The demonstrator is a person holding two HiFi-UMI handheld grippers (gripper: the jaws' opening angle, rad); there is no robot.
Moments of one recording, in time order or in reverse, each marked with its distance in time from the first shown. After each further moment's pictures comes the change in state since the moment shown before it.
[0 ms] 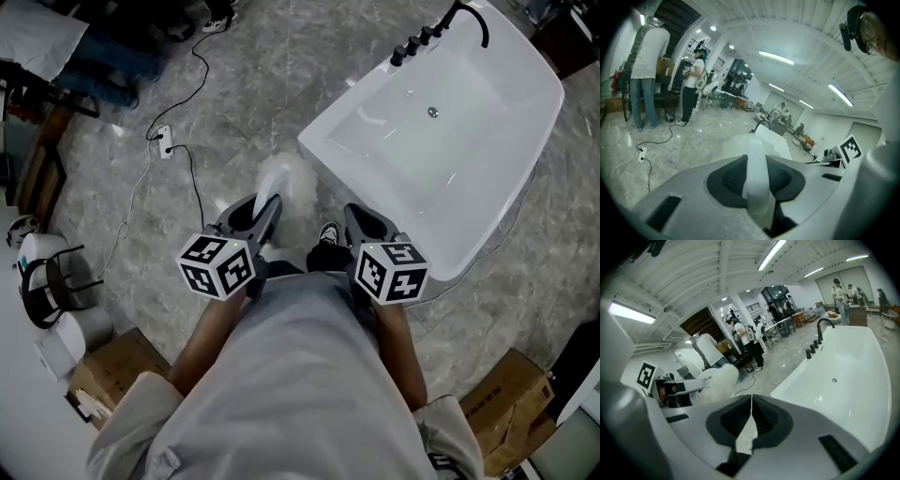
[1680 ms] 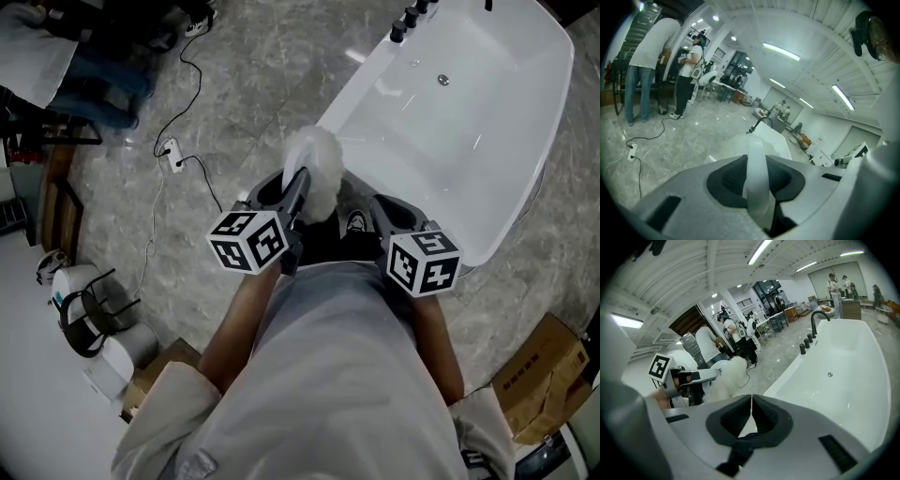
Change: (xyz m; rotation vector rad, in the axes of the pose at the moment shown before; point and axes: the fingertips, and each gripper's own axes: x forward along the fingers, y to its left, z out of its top) left arm 0.105 0.031 0.040 -0.046 0.062 -0.053; right arm 0.038 -0.044 0.025 0.068 0.051 -0.059
